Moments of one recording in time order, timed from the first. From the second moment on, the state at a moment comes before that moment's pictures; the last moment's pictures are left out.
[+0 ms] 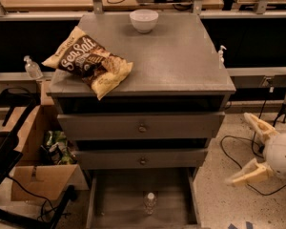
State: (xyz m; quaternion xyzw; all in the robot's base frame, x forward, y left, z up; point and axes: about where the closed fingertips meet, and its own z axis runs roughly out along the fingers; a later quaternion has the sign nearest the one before) arm 0.443 -0.244 0.780 -0.48 0.70 0.16 0.50
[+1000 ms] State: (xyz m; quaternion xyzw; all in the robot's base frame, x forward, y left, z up) arm 0.437 -0.235 0.724 -0.49 0.67 0.17 0.53
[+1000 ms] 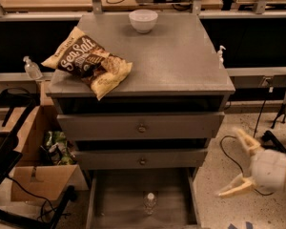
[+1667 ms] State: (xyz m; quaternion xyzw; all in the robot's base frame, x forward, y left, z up) arm 0.454 -0.197 0.567 -0.47 0.64 0.27 0.55
